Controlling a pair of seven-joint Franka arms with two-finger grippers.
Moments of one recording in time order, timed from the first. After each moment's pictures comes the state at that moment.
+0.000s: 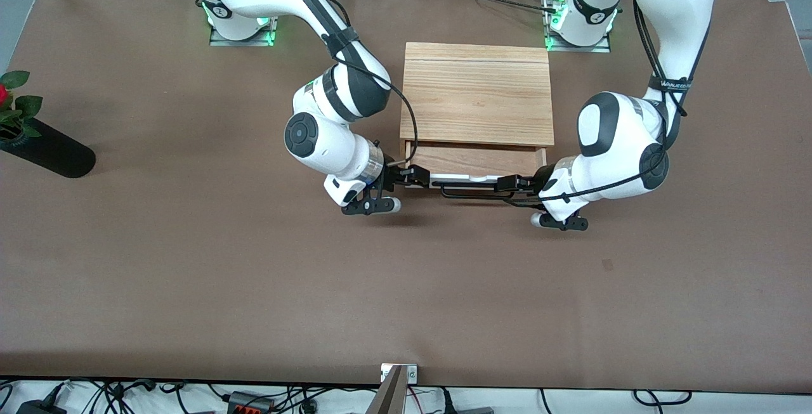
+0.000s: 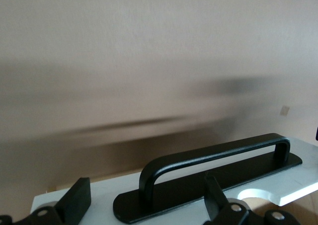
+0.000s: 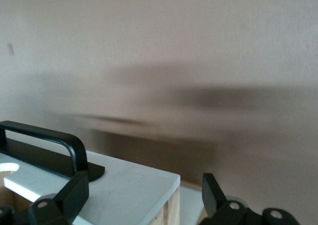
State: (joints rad) left arm -0.23 0.45 -0.06 -1.79 -0.55 2.10 0.03; right arm 0.72 0.70 -0.09 -1.43 0.66 2.27 0.27
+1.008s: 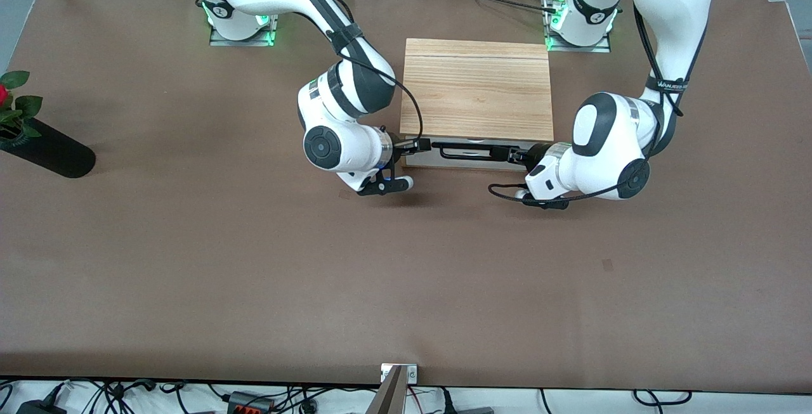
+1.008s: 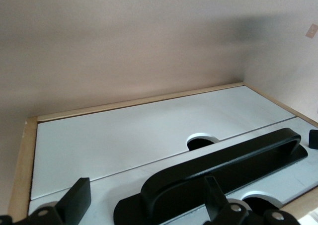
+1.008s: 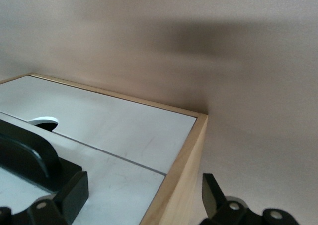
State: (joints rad) left arm -0.23 0.45 -0.06 -1.82 -0.55 1.85 0.03; right arm 0.74 0.70 -0.09 -1.43 0.66 1.98 0.27
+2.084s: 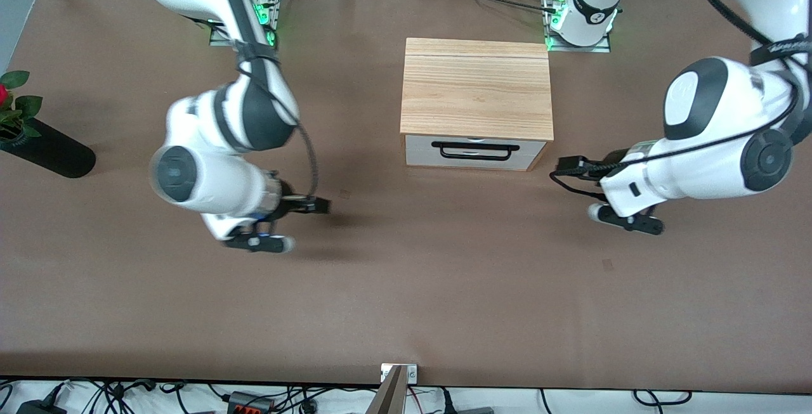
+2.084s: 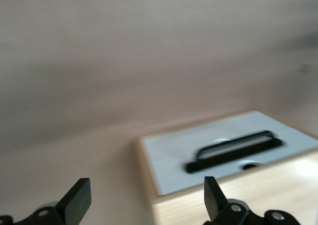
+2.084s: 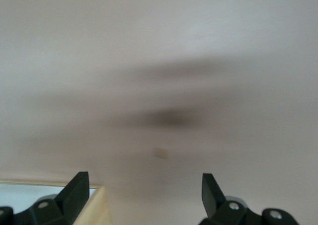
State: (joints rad) left arm -0.13 0.42 -0.05 -1.38 -0.18 1.58 0.03; right arm 0.70 0.70 -0.57 -1.18 0.56 1.70 0.28
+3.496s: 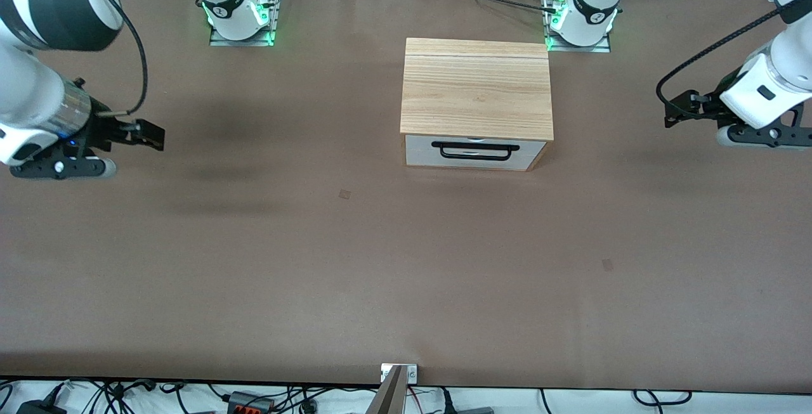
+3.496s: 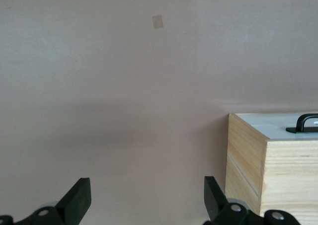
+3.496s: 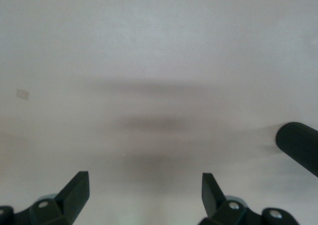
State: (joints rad) left arm 0.00 -0.04 -0.02 -1.79 0.02 1.65 0.03; right arm 0.18 0.13 -0.09 -1.61 -0.05 1.62 0.03
